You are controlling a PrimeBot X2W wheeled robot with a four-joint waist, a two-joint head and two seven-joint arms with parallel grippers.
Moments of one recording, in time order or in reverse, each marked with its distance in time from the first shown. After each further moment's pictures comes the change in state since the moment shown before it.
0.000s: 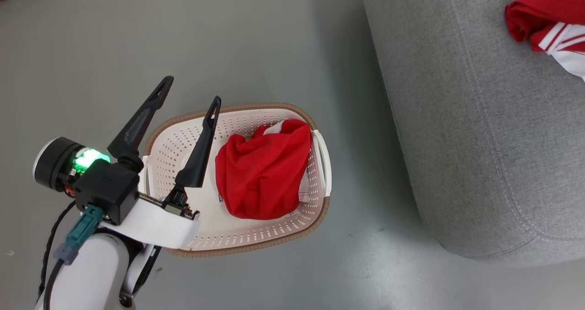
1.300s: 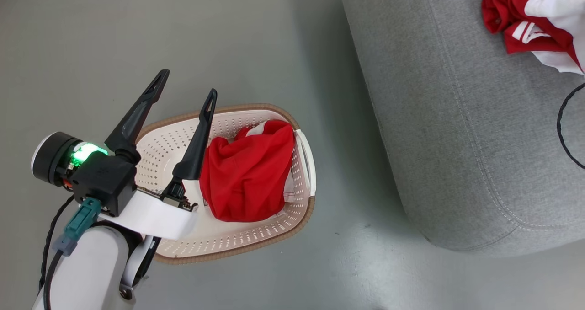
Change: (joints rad) left arm -0.026 -0.007 0.006 0.034 -0.002 0.000 -0.011; right arm -0.034 0.081 0.090 0.118 0.026 0.000 0.091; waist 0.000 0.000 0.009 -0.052
